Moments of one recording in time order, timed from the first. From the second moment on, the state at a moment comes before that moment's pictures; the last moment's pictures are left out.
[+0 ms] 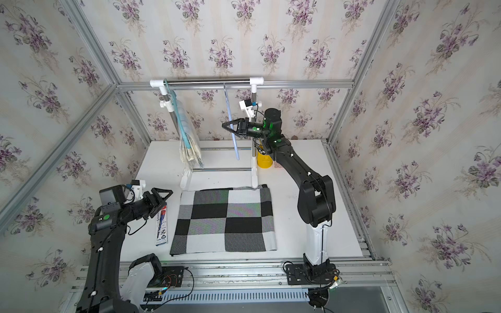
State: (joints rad) left arm 0.37 0.84 0.74 -0.78 0.83 -0.53; right arm 0.41 1.97 1.78 0.36 -1.06 1.06
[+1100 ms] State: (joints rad) left arm -0.15 1.05 0.47 -0.73 0.19 -0.71; right arm 0.42 1.43 1.07 0.45 -1.06 0.88
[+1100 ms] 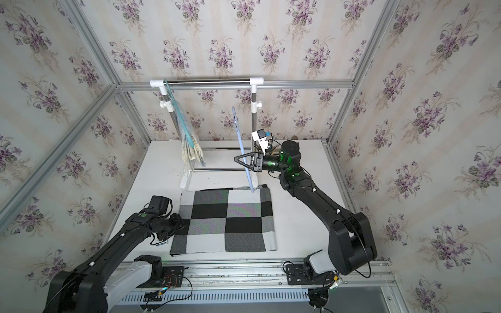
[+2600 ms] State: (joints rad) left arm -0.61 0.92 0.88 -0.82 0.19 -0.79; right arm 0.75 1.30 0.57 0.29 -0.70 0.64
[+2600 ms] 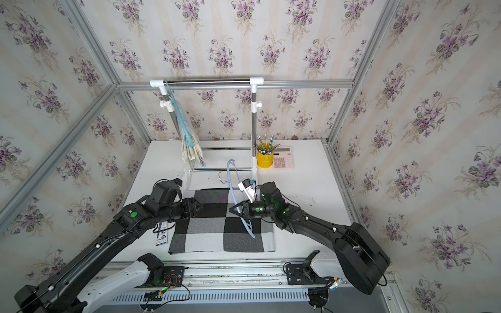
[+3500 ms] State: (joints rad) left arm -0.72 1.48 1.18 -0.65 0.12 -0.84; right arm 0.85 1.35 0.57 0.22 -0.55 0.61
